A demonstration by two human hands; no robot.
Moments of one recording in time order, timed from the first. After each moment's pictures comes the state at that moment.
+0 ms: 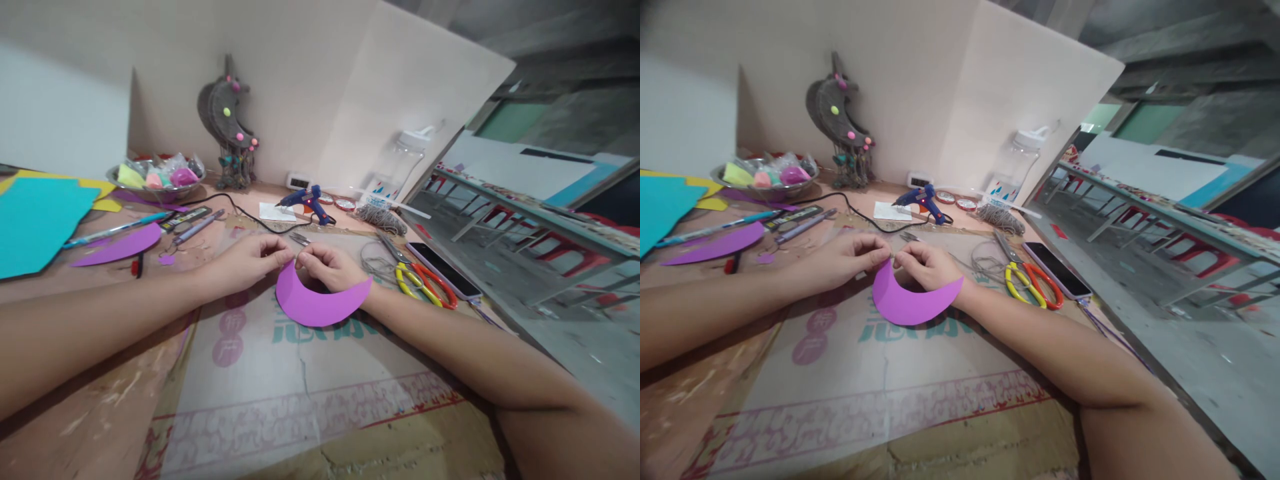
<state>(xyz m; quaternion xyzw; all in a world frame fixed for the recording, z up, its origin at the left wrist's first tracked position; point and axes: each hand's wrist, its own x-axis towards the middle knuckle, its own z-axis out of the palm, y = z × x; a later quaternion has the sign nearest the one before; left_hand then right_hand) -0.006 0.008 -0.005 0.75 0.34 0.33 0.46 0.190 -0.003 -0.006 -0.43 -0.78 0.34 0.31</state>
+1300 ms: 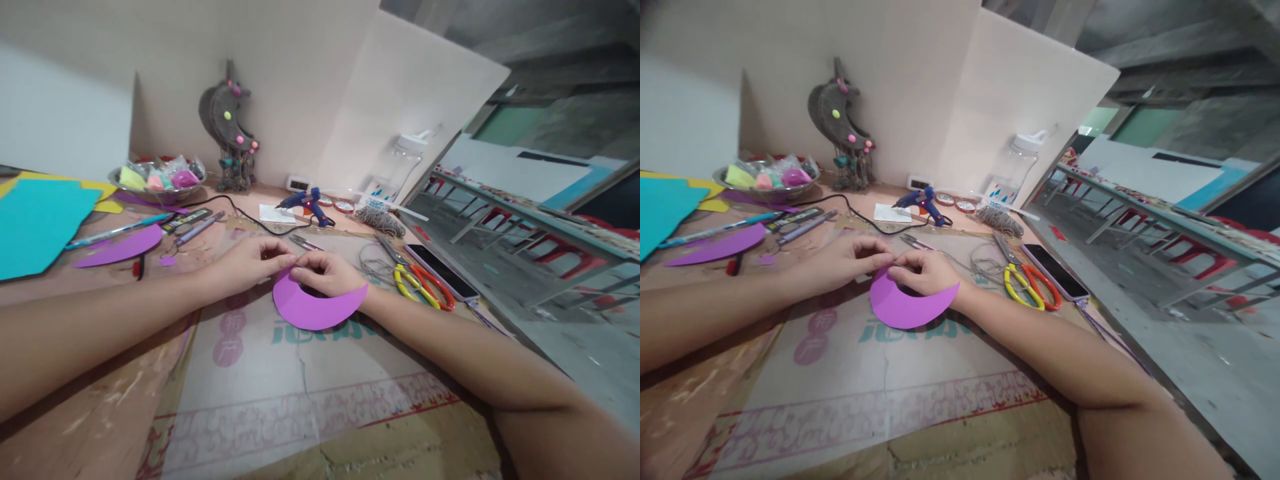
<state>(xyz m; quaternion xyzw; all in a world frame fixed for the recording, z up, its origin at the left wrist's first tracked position) -0.004 0.004 0.003 0.75 0.35 0.32 0.46 0.187 -0.006 -0.003 -0.44 -0.80 0.33 0.25</state>
